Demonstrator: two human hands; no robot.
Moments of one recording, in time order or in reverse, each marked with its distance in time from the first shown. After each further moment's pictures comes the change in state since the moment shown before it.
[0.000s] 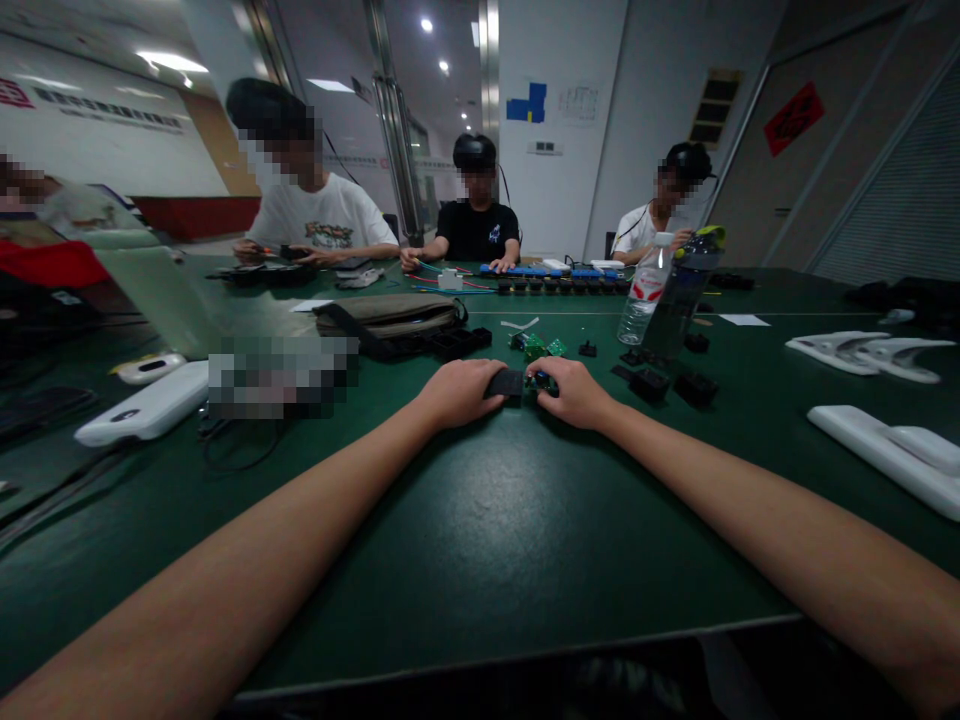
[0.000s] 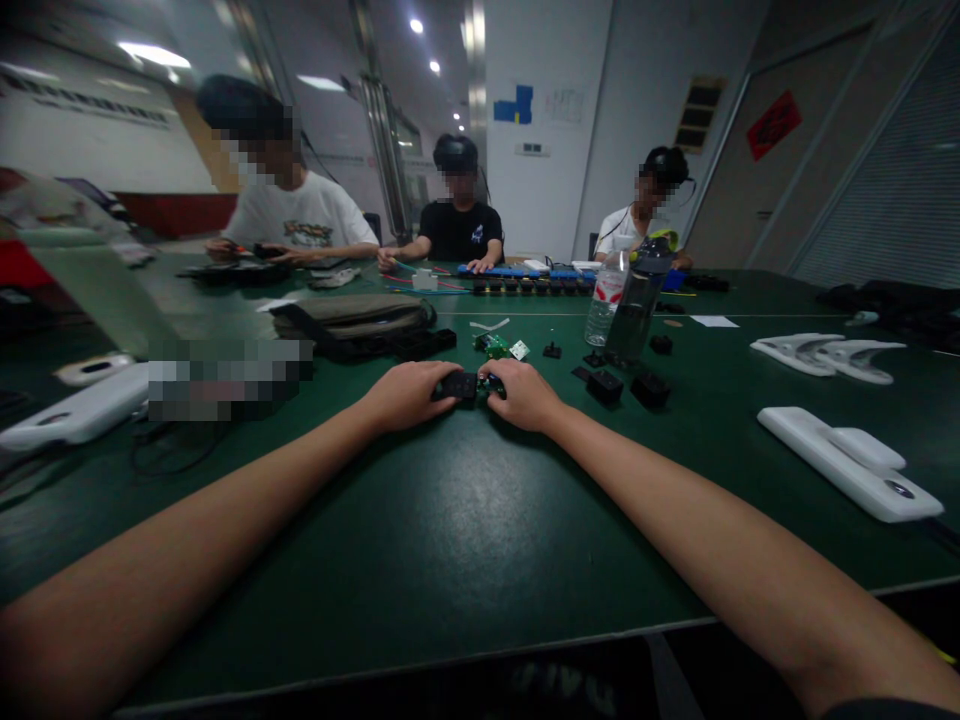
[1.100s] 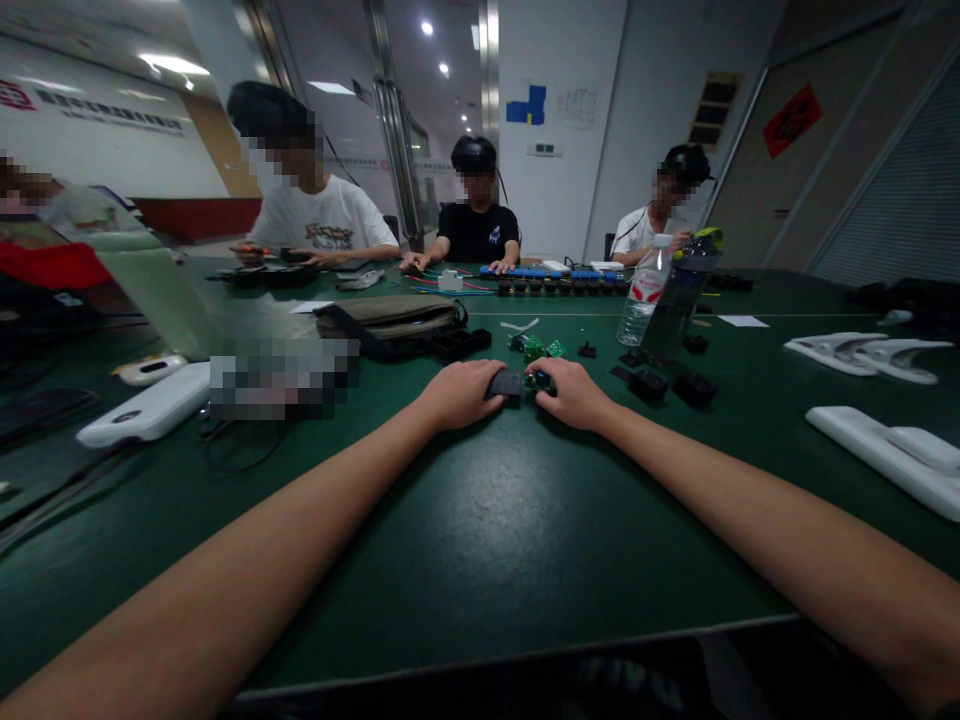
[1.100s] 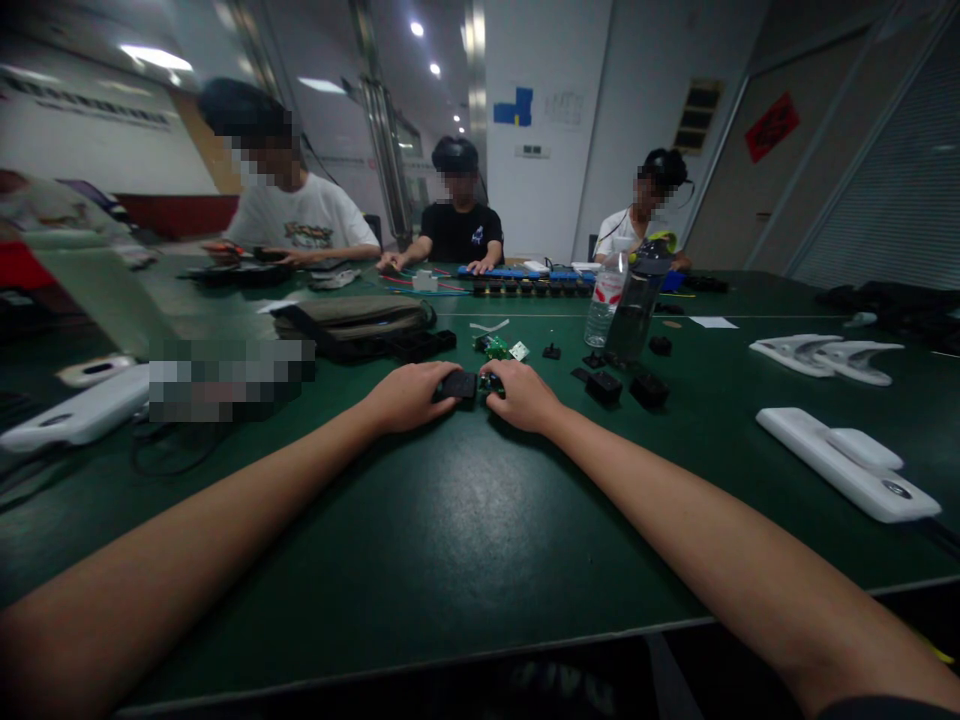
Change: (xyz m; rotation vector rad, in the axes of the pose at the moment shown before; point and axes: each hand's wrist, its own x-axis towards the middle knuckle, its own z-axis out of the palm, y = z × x) left_hand 0.001 0.002 -0.001 -0.029 -0.022 -0.022; right_hand 0.001 -0.001 0.003 -0.043 -0.014 0.061
